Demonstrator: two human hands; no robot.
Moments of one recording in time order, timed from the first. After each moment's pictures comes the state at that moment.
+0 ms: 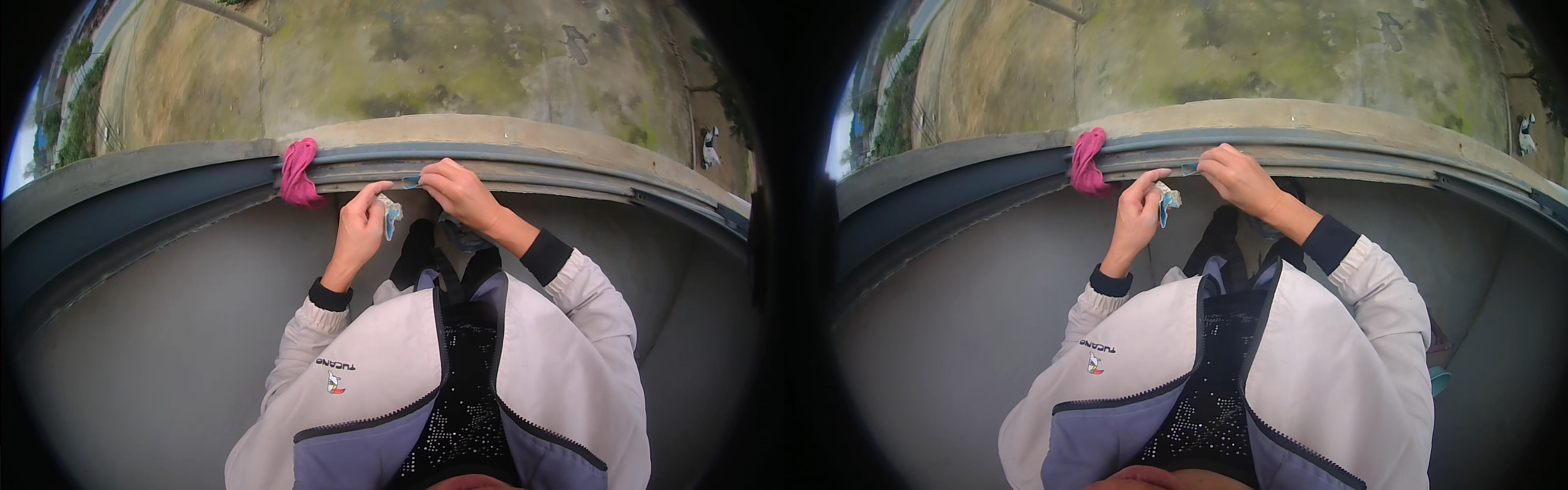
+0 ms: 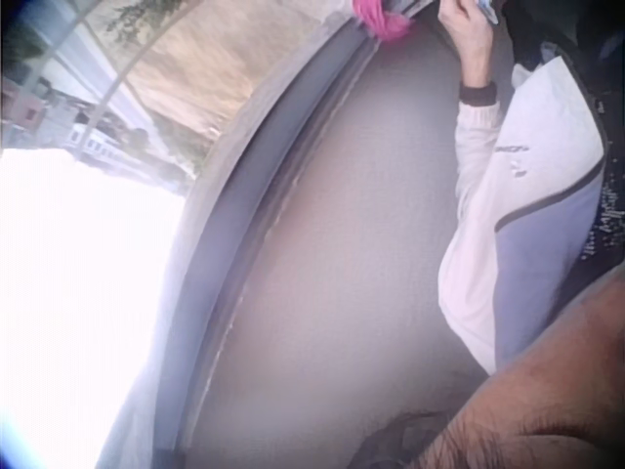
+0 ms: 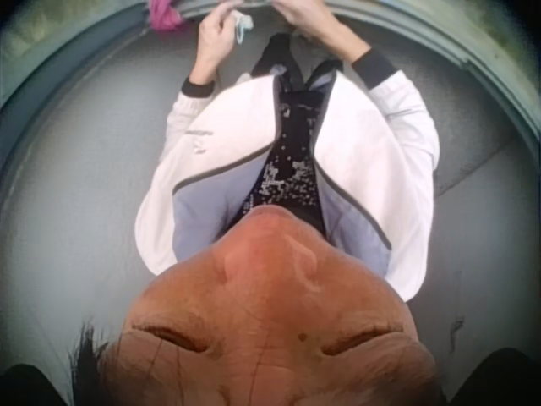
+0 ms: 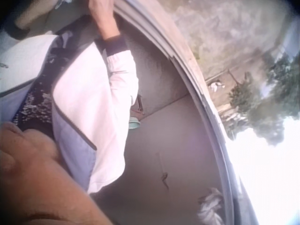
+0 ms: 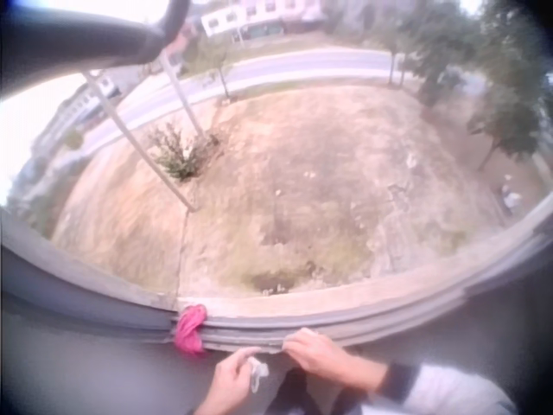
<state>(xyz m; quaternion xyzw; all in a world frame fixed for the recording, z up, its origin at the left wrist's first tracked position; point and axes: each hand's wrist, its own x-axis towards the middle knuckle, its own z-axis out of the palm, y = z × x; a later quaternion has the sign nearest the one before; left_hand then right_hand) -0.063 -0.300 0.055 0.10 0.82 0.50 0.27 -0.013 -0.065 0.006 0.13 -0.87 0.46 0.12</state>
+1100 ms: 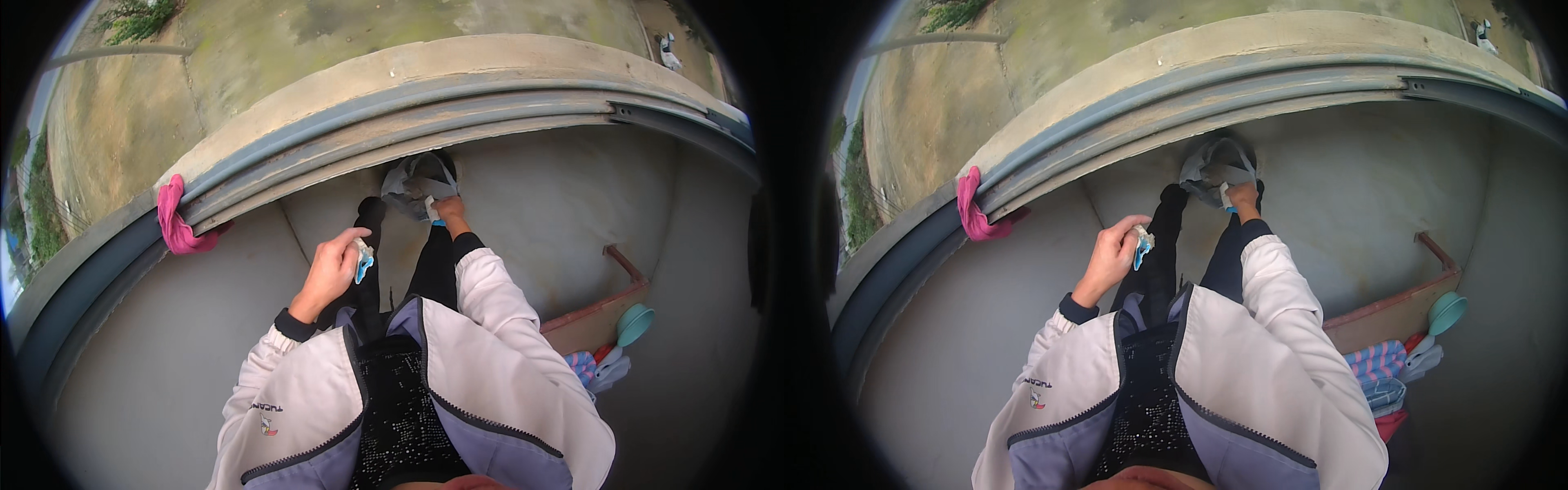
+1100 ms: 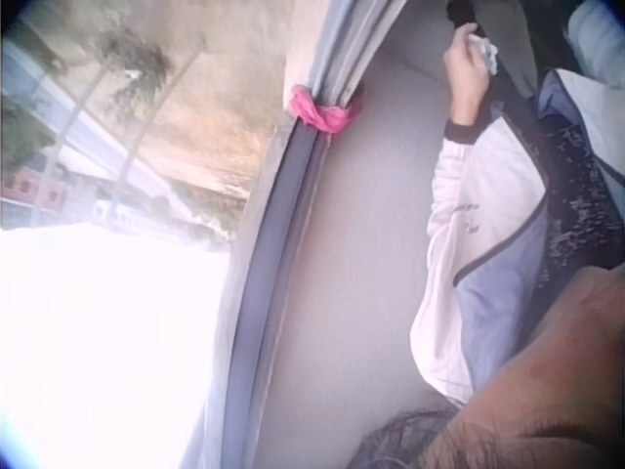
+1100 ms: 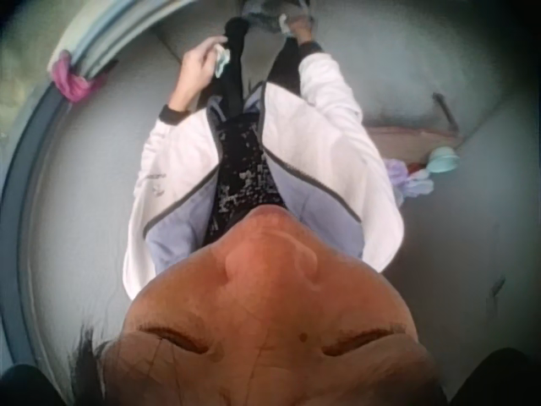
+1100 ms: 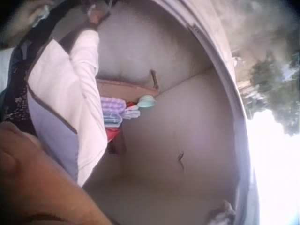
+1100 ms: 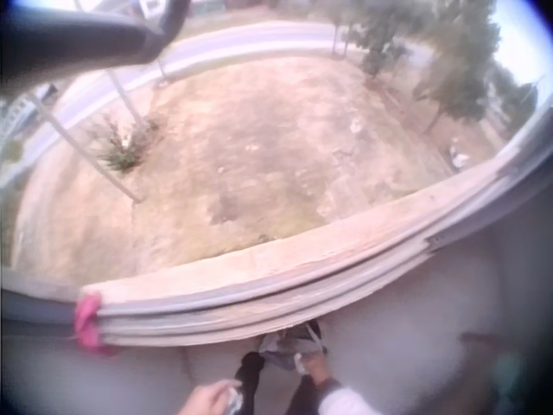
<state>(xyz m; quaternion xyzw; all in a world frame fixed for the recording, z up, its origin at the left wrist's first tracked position) 0.032 -0.270 -0.044 0.20 0.78 0.37 0.47 0.274 -0.075 -0.417 -0.62 -0.65 0.37 -0.24</state>
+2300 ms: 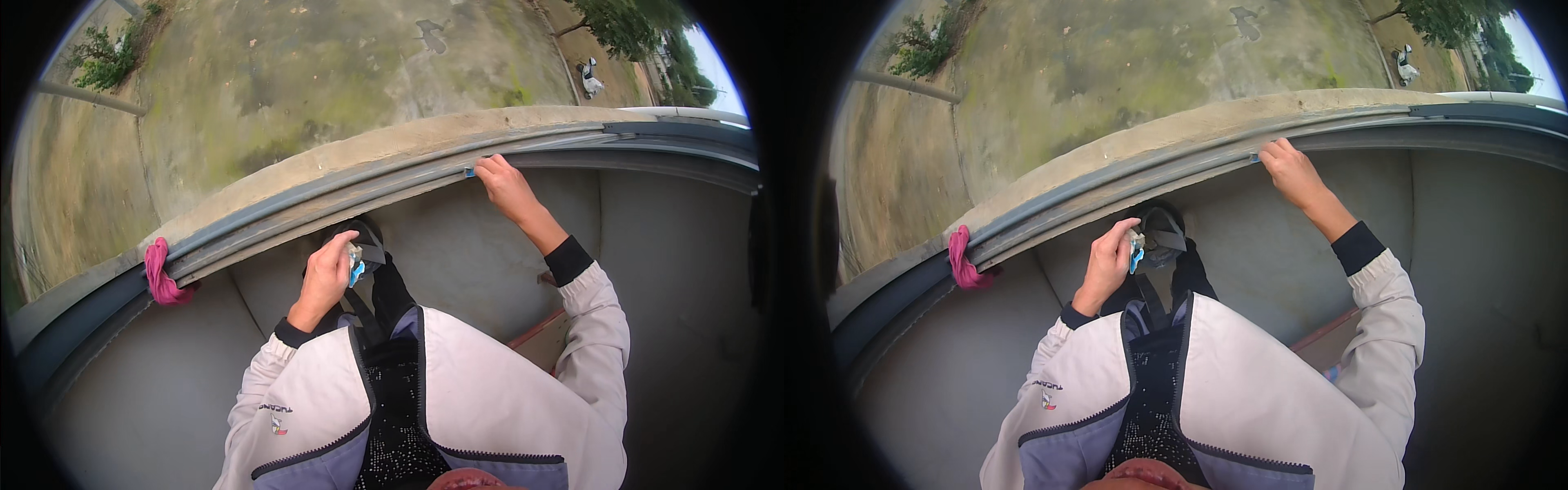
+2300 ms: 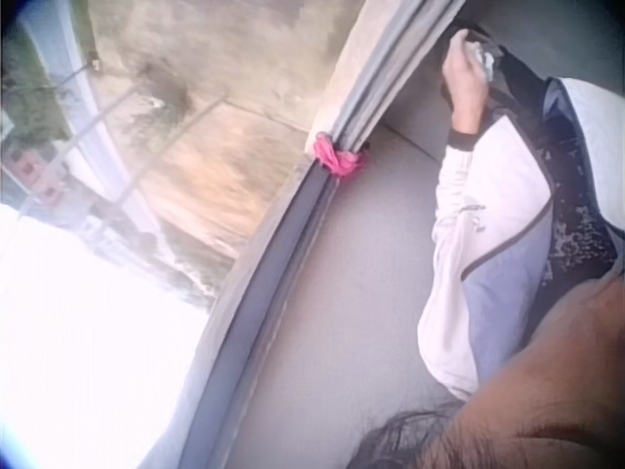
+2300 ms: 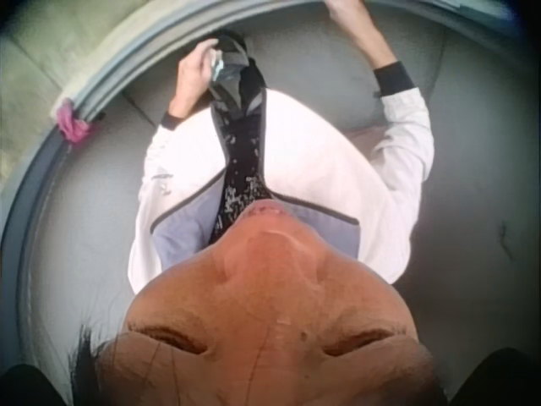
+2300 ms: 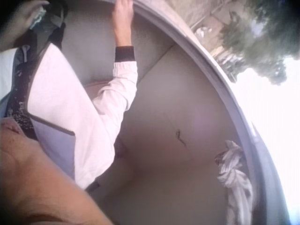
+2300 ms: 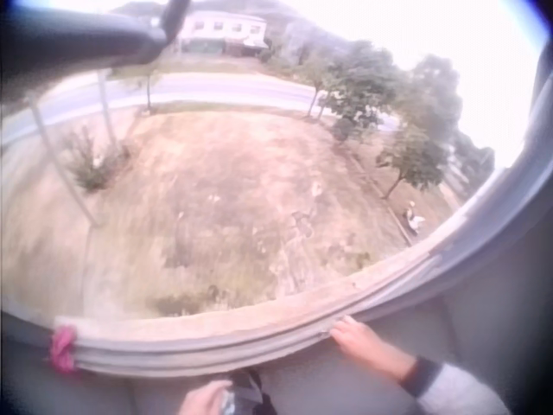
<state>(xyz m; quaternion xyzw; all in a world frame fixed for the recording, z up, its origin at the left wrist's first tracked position) 0.028 -0.136 0.019 0.32 0.74 0.50 0.33 0.189 0.239 0.058 -0.07 -0.99 0.08 -0.05</state>
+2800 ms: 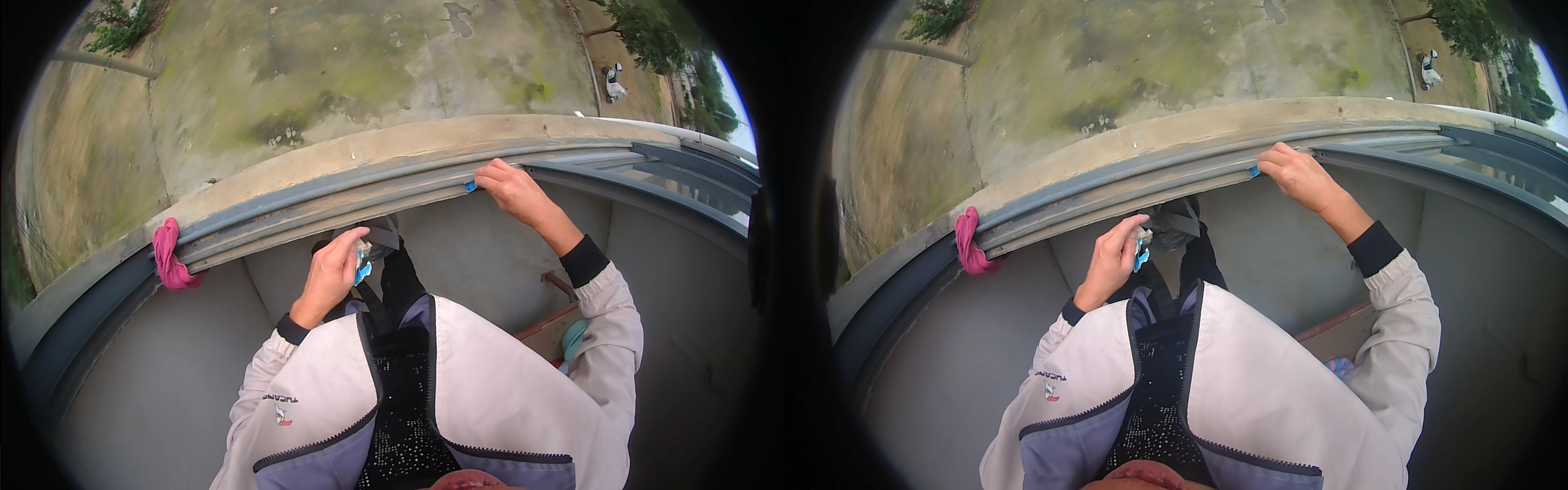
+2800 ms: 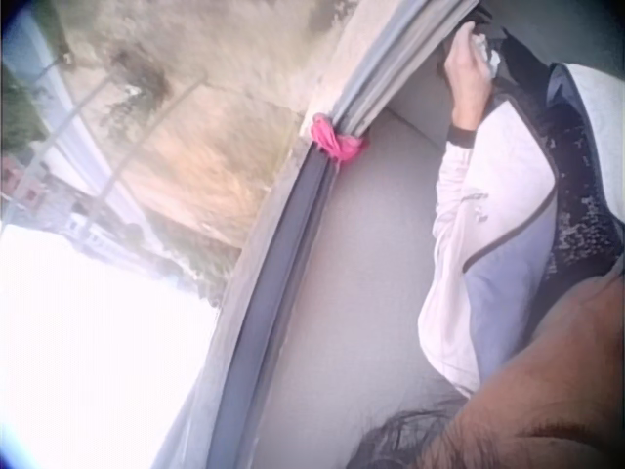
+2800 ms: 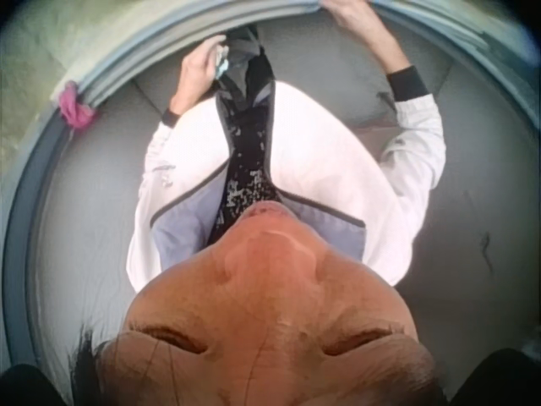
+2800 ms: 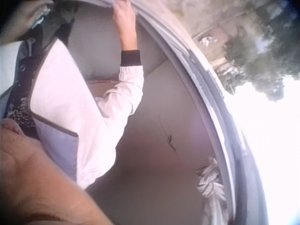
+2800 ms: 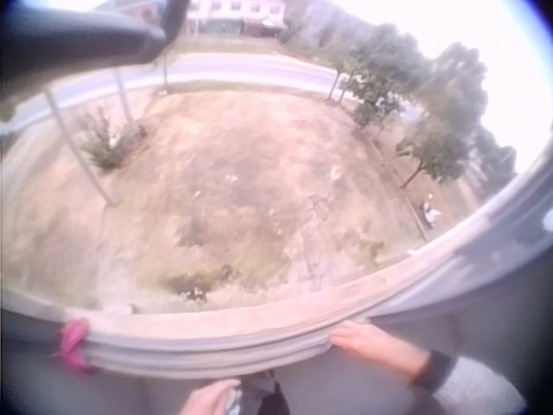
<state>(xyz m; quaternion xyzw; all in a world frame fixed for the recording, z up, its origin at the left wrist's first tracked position) 0.004 -0.162 0.011 0.31 0.74 0.49 0.34 0.136 0.223 0.049 0.08 -0.98 0.17 -0.10</state>
